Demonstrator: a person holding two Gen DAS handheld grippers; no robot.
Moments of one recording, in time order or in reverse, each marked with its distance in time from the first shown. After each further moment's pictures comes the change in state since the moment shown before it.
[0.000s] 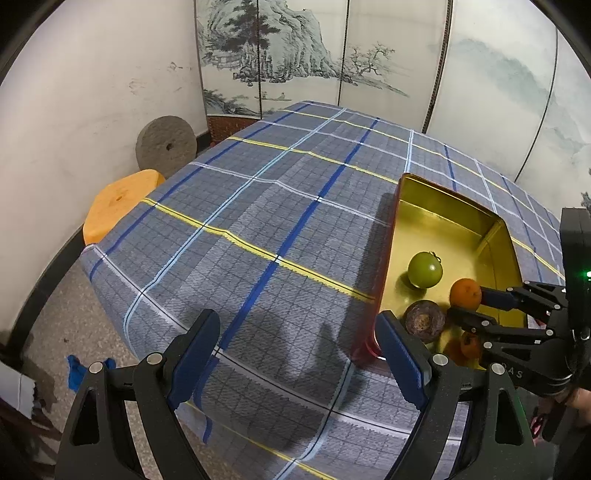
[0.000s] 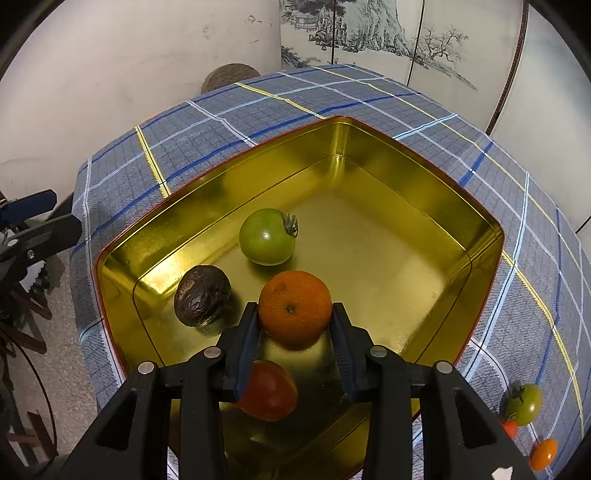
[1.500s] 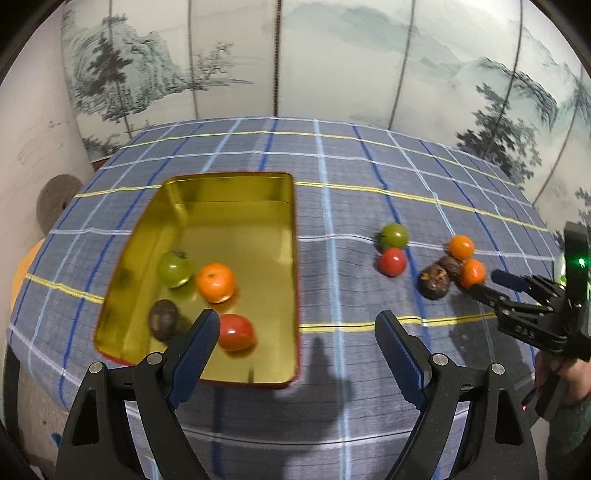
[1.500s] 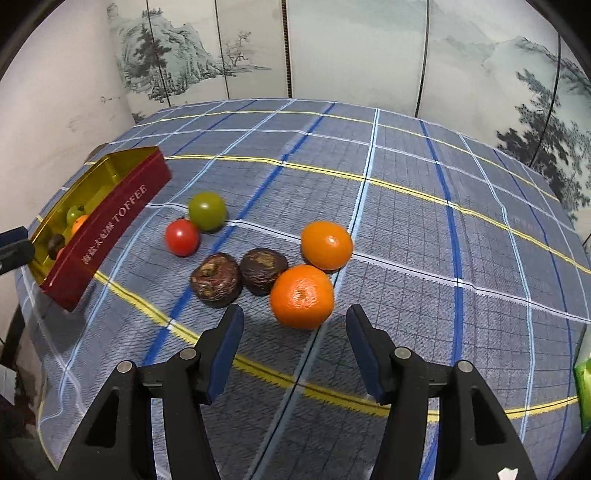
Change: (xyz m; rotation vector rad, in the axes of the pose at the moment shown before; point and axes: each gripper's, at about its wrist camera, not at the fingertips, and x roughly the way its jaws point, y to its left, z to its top) left arm -0.031 -0.199 -0.031 0.346 0.012 -0.304; right arm -0.129 -0.180 -0.205 0.481 -0.139 -0.281
